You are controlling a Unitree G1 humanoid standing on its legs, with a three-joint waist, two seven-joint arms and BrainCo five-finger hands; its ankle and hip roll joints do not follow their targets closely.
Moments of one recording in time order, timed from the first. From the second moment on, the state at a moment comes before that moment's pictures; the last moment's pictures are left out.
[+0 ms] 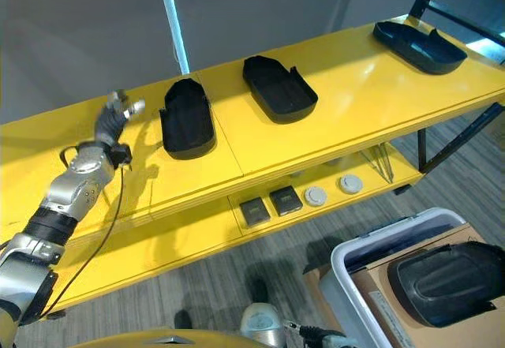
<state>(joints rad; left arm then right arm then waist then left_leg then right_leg) -0.57 0.50 -0.26 0.12 -0.61 0.02 0.27 -0.02 -0.34 0.26 1.20 0.40 0.24 0.14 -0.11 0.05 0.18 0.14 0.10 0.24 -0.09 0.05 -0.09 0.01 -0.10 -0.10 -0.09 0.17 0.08</state>
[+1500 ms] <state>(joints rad) -0.48 0.38 -0.47 0.18 -0.63 -0.10 0.14 -0.01 -0.36 0.26 1.11 0.44 0.20 0.12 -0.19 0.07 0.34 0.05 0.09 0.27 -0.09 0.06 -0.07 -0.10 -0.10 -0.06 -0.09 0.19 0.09</state>
